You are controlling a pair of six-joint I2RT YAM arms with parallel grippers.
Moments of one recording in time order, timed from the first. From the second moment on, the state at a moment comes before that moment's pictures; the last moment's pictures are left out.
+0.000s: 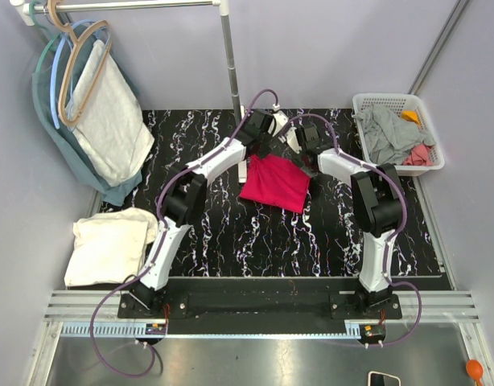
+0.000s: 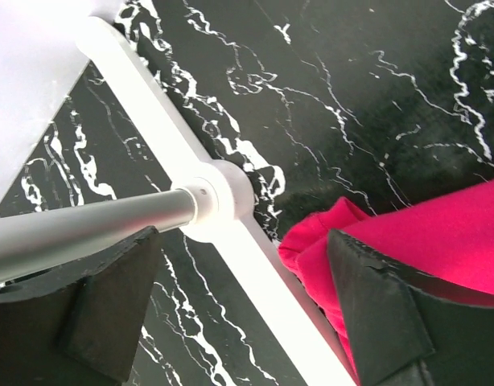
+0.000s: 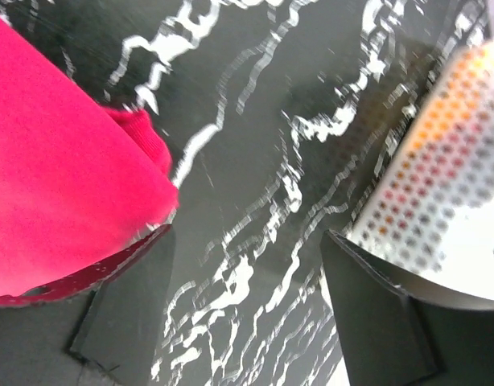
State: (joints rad) left arm -0.59 2.41 2.11 -0.41 -0.28 0.38; right arm 0.36 2.03 1.43 -0.28 0.41 -0.61
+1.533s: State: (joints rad) left arm -0.47 1.90 1.41 -0.43 -0.21 0.39; right arm 0.44 2.07 1.50 -0.48 -0.02 -0.33
